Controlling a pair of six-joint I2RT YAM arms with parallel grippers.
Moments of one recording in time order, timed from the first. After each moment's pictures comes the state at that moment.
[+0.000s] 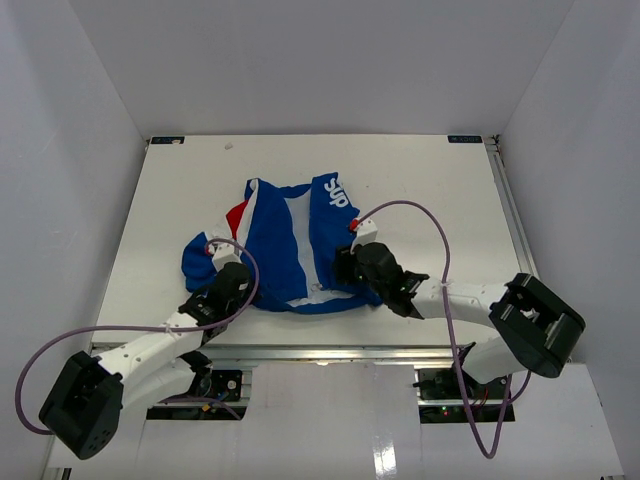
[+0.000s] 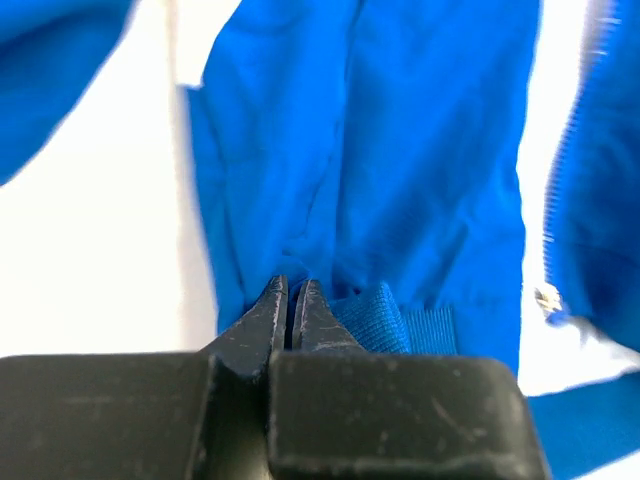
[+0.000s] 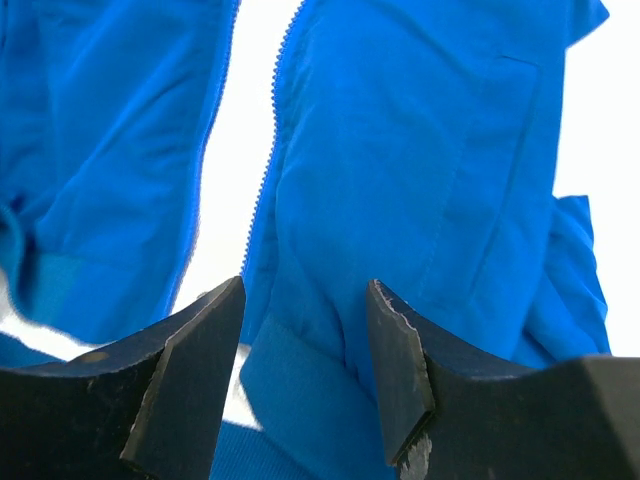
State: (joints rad) left arm -0.60 0.94 0.31 -0.05 -0.36 -0.73; right arm 0.91 1.42 0.59 0.38 0.26 0.35
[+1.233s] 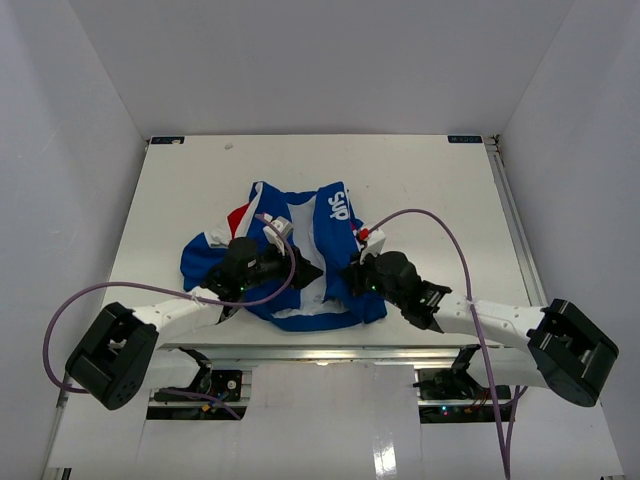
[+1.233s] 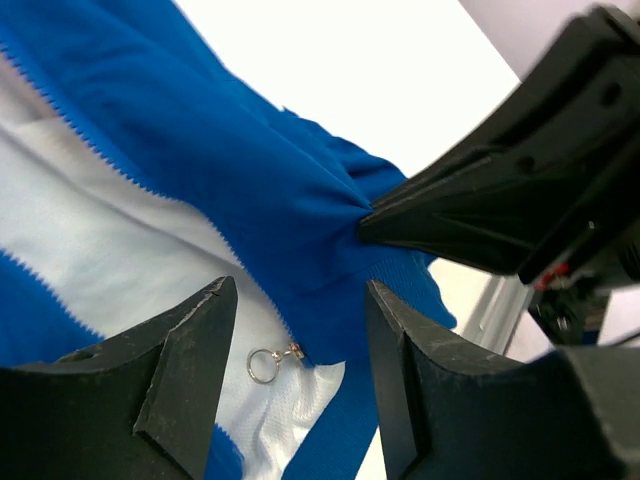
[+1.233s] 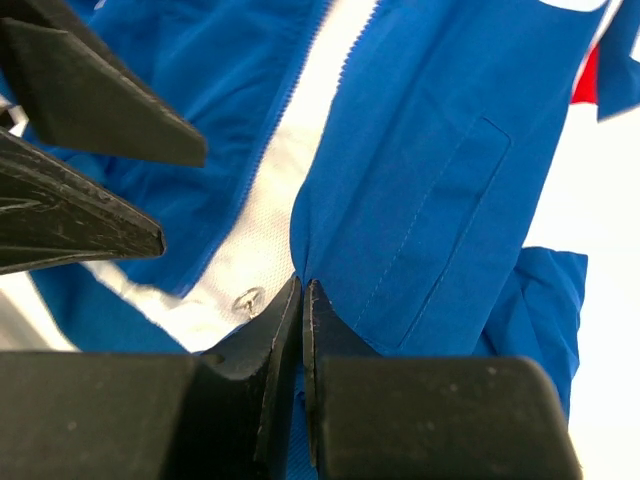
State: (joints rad) left arm -0.60 1.25 0.45 0.52 0.41 -0.39; right arm 0.92 1.22 0.49 0.35 0.12 0.32
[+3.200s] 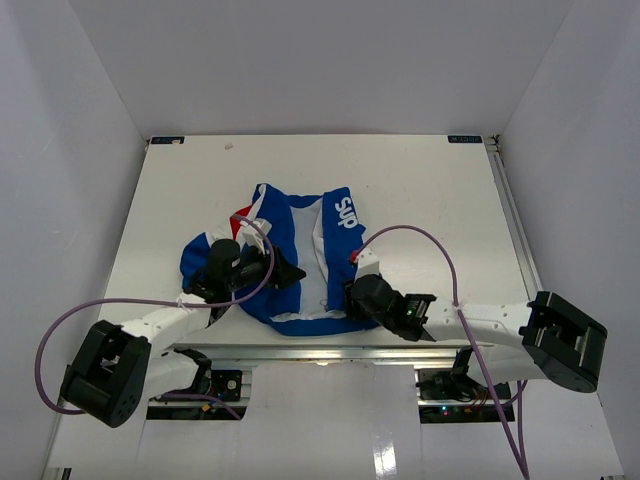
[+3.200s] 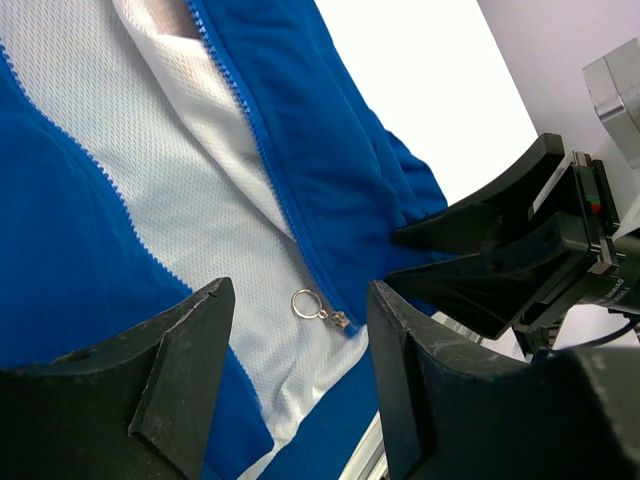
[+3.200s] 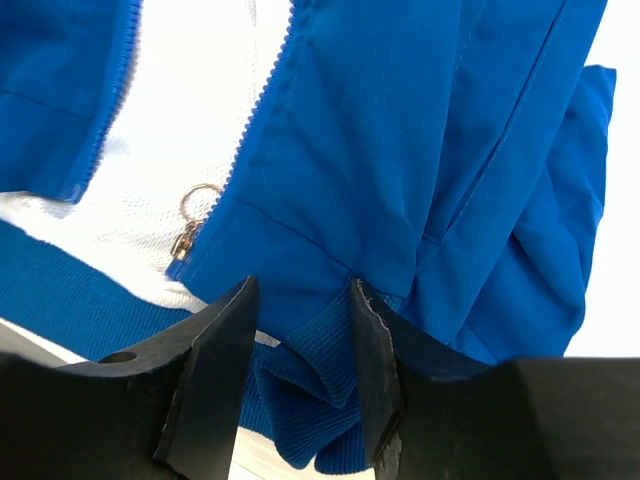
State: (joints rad) left arm -0.45 1.15 0.37 0.43 0.51 -0.50; right arm 1.11 1.26 0.51 0.02 0.38 0.52
